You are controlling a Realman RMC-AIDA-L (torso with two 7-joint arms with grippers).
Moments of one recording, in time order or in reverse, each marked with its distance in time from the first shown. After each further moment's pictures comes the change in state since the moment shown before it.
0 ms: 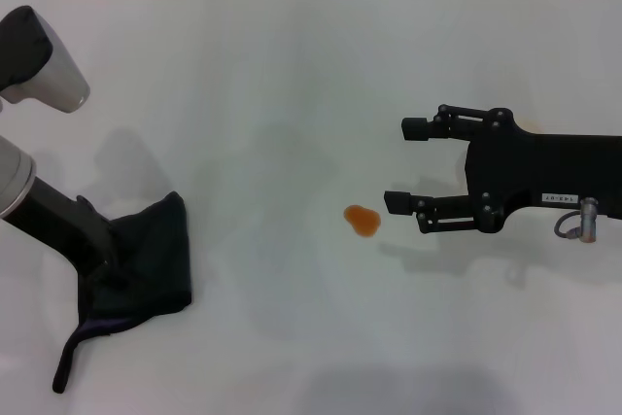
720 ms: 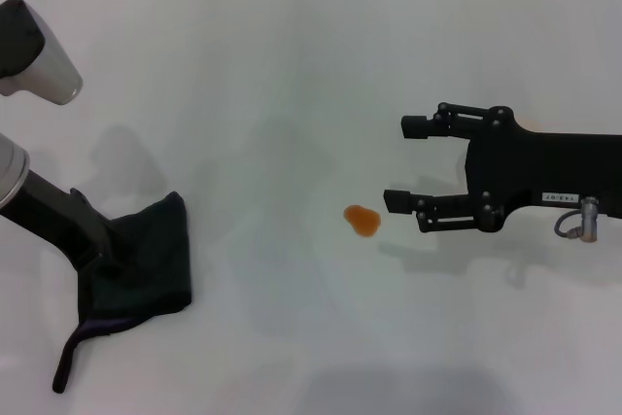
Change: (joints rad) left arm -0.004 0.010 -0.006 0.002 0.000 -0.005 -0.004; right arm -0.001 0.000 0.000 0.000 0.010 -0.004 -0.010
